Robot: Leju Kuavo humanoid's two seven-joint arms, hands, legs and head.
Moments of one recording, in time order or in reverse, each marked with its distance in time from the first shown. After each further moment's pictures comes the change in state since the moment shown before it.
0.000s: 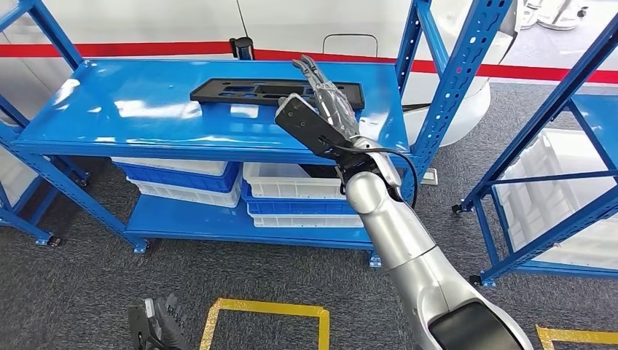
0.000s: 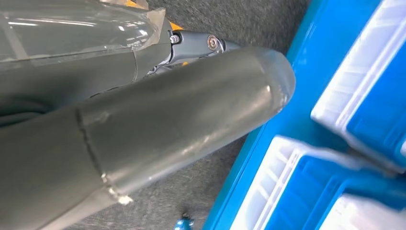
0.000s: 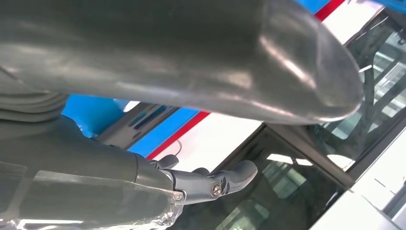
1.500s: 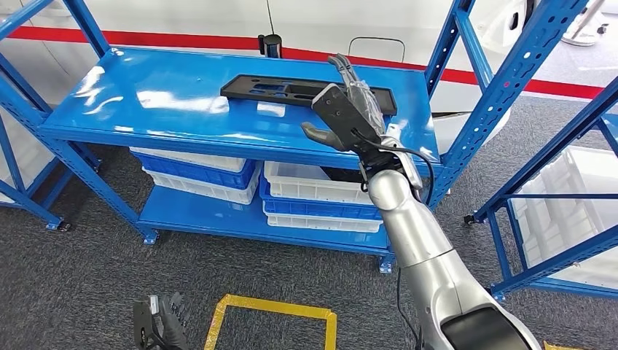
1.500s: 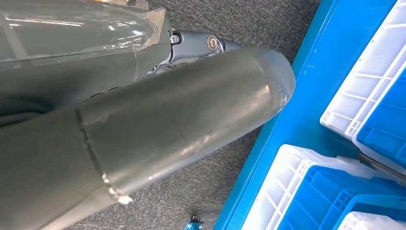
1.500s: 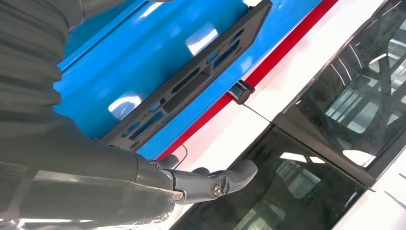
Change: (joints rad) left arm 0.003 0.006 -0.054 0.000 -0.027 -0.018 0.039; right arm 0.025 -0.047 -0.084 -0.026 -0.039 -0.014 0.018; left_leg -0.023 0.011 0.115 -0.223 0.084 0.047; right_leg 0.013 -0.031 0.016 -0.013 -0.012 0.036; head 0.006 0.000
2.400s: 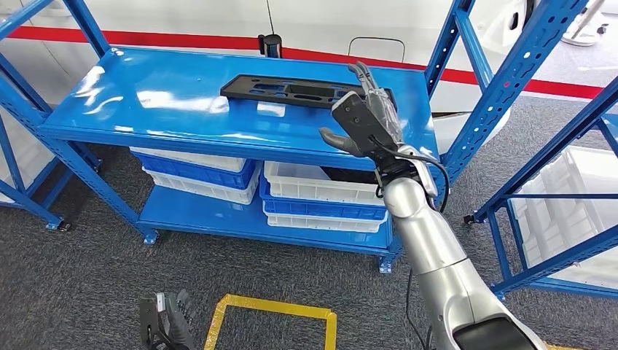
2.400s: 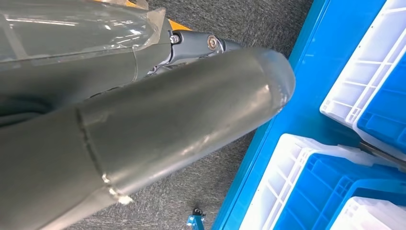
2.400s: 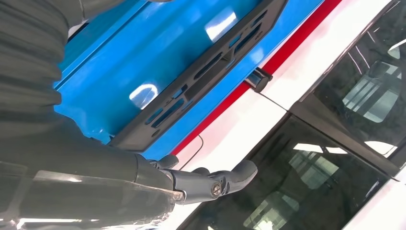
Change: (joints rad) left arm -0.007 -0.017 -0.029 0.003 0.003 0.003 -0.004; right arm 0.049 -0.062 -0.009 -0.058 -0.009 -0.011 0.019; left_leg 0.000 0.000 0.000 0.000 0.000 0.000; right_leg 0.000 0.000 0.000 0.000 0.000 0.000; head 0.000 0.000
